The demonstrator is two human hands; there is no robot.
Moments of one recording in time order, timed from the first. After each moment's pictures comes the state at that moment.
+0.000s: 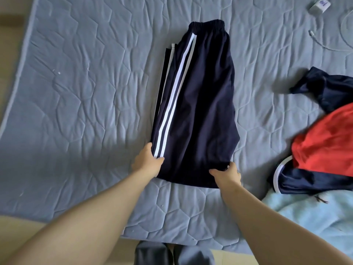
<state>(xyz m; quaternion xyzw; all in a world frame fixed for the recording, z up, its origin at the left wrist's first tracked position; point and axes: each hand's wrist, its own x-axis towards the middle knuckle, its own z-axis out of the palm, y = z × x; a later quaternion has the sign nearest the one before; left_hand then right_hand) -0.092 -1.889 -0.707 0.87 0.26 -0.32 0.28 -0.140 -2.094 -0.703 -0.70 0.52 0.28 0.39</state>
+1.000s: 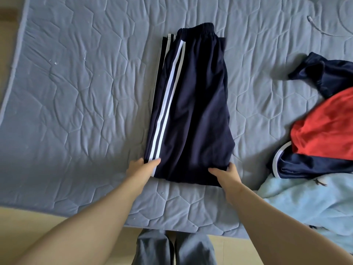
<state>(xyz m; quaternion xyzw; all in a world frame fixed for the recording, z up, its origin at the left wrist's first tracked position) -0.144 -1.872 -0.706 0.77 0.40 -0.34 0.37 -0.180 -2.101 -0.715 -0.62 0.51 0.28 0.53</state>
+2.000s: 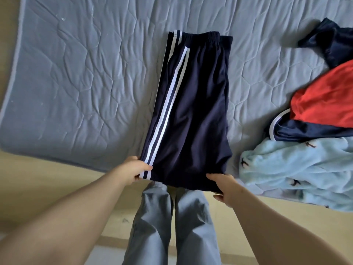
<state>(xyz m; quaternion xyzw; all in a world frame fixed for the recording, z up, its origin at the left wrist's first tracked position) -0.229 -1.834 -0.671 0.65 0.47 -0.48 0.34 -0.276 -2.077 -0.649 -0.52 0.57 0.42 0.47</state>
